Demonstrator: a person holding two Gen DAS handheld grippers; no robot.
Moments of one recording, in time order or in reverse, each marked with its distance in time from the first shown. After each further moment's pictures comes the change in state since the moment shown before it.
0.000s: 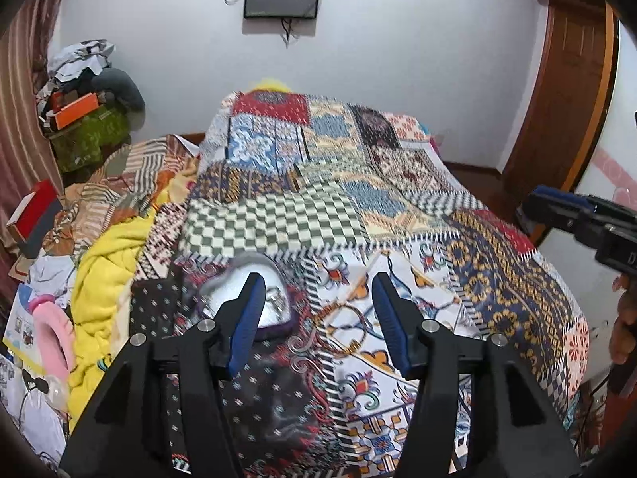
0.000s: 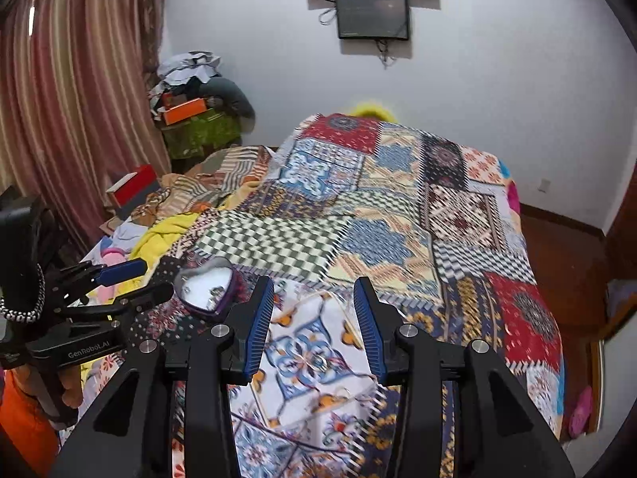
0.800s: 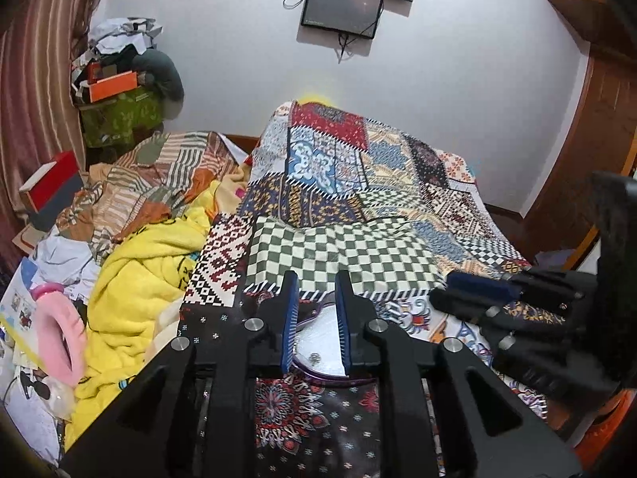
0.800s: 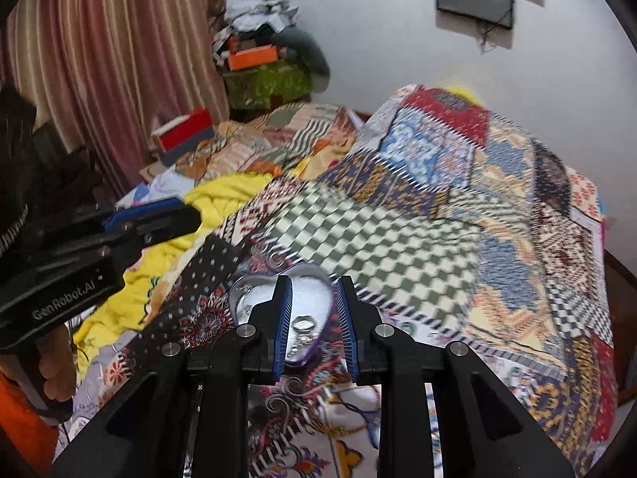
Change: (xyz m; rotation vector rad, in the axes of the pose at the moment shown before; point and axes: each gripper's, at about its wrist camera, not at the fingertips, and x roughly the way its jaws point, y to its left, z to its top) left arm 0.012 0.102 0.021 -0.154 -0.087 0.047; right arm 0.111 0.101 0.021 -0.183 0.109 0.175
